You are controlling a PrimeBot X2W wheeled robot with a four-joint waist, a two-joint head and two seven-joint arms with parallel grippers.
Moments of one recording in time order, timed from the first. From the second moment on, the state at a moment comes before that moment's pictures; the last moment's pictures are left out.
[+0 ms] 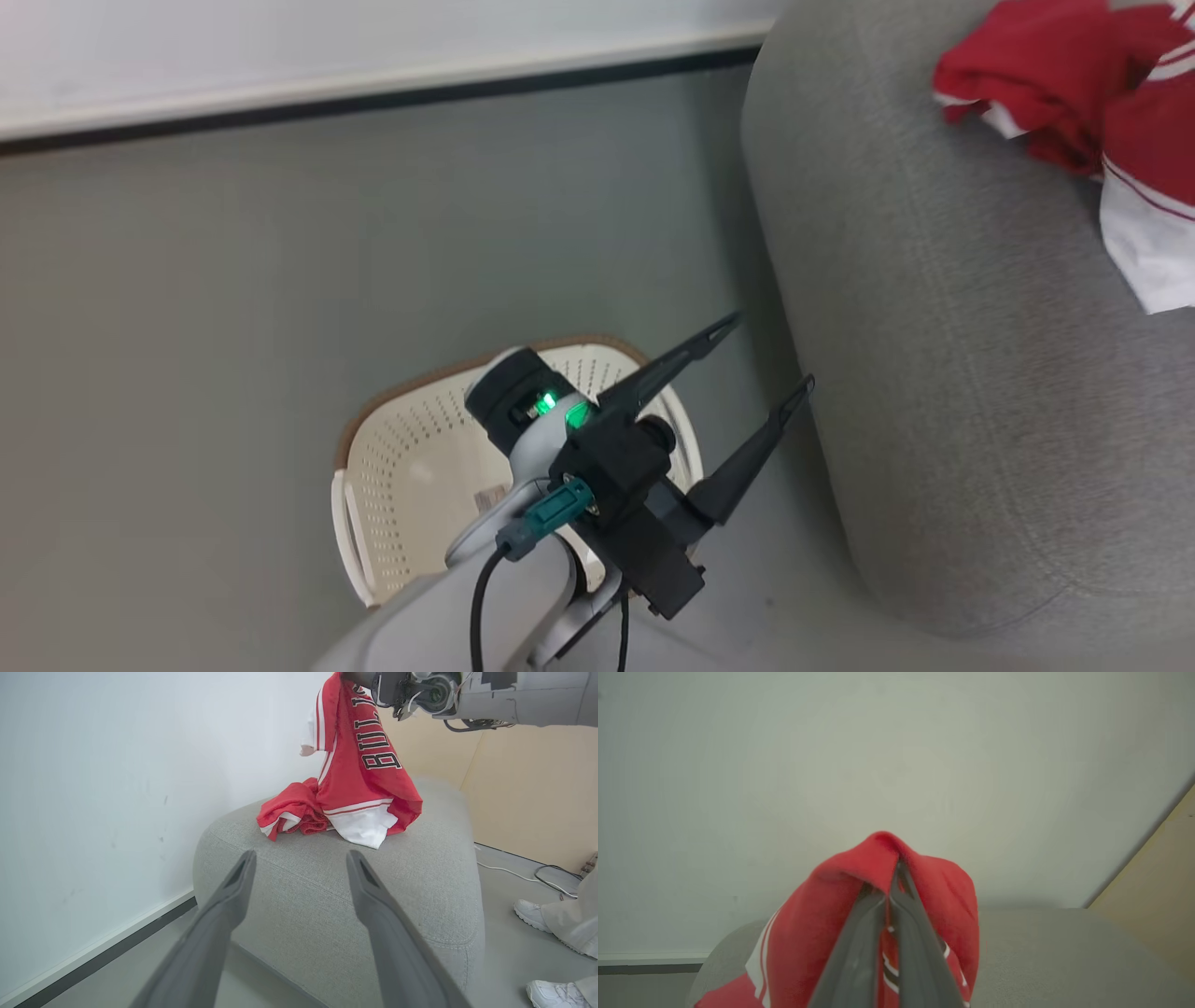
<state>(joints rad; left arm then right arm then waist) -0.62 0.11 -0.87 0.20 -0.44 -0.03 -0.20 -1.16 -0.60 0.35 0.82 0.37 0.02 -0.13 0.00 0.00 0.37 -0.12</state>
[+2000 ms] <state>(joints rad) -0.29 0.21 -0.52 0.44 -0.61 0.10 -0.25 -0.58 -0.21 0.43 0.79 0.40 0.05 -0.25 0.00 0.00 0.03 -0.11</state>
